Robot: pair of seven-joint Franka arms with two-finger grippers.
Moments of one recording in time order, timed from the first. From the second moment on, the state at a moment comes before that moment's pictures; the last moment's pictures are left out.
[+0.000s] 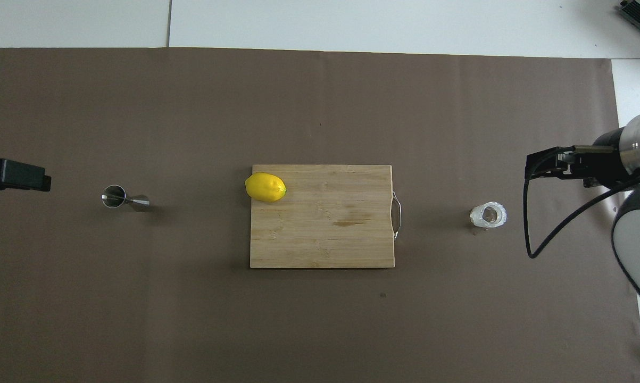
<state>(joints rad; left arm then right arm) -0.01 -0.09 -0.03 -1.63 -0.02 1.57 0.04 0.00 -0.04 0.06 -1.69 0.00 1.68 0.20</state>
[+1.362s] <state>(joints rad) -0.01 -0.12 -0.03 -1.68 -0.03 1.53 0.04 0.00 -0.04 0.06 -1.69 0.00 1.68 0.20</state>
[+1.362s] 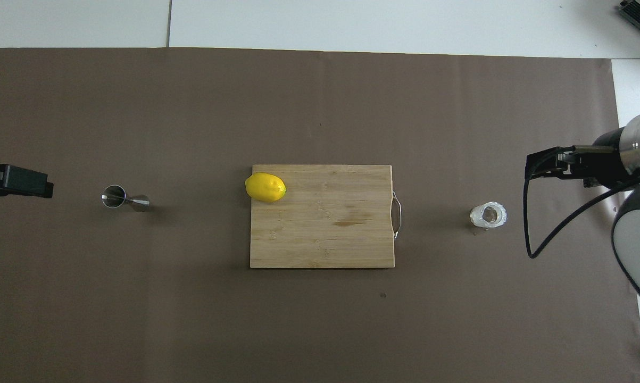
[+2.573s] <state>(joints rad) 0.29 0.10 -0.01 -1.88 -0.54 1.48 -0.63 0.00 -0.04 0.06 -1.69 0.00 1.68 0.20</state>
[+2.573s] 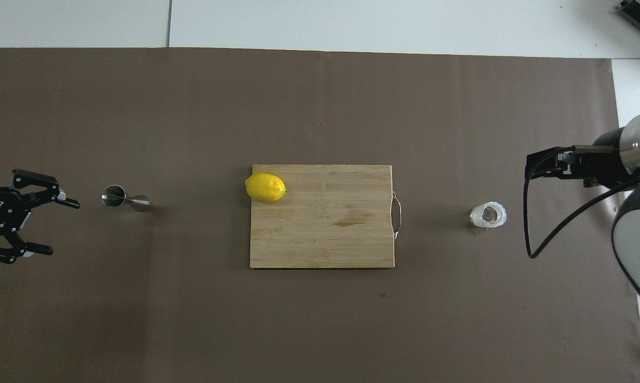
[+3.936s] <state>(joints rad) 0.21 0.41 0.24 -1.85 -1.05 1.42 -0.65 0.00 -0.04 0.06 -1.69 0.00 1.68 0.20</state>
